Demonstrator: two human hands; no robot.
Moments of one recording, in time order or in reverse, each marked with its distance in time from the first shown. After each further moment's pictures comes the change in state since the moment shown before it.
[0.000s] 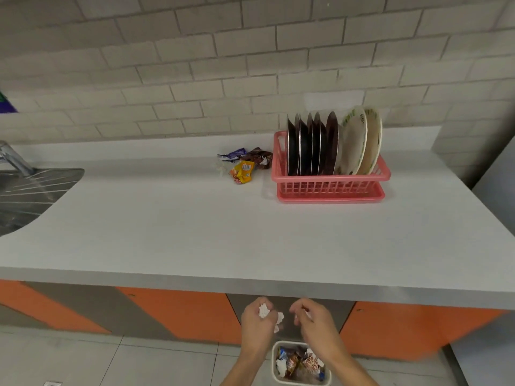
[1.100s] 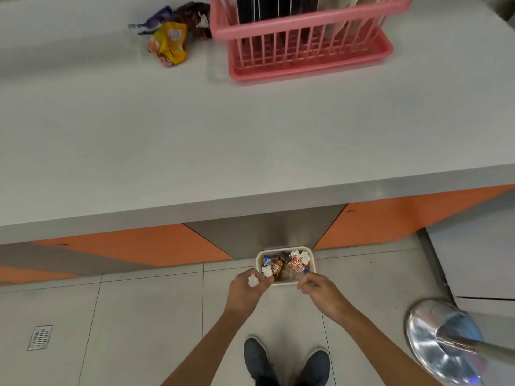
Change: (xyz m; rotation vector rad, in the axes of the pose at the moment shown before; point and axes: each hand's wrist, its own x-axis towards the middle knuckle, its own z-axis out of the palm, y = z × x) left_hand 0.062 -0.166 0.026 0.445 -0.255 -0.199; right_hand 0.020 0.188 0.035 0.070 -0.167 0.449
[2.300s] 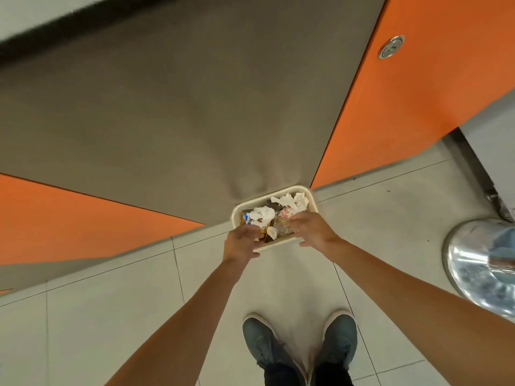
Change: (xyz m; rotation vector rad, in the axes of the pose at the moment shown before) left_hand 0.228 -0.186 0.166 -0.225 -0.118 -0.248; right_hand 0.240 0.192 0.058 0.339 0.104 0.196
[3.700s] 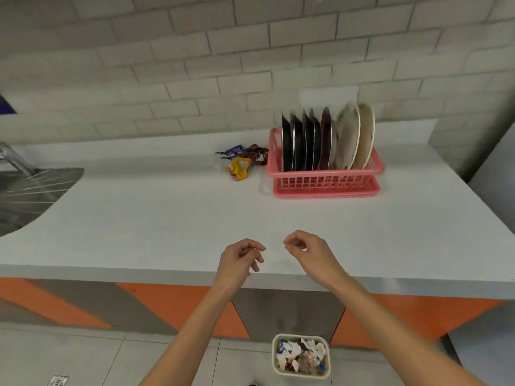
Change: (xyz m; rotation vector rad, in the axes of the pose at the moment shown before) left_hand -0.450 0.347 -0.181 0.005 0.208 0.735; right_hand -0.427 -0.403 -0.033 -0.444 -0.015 -0.917
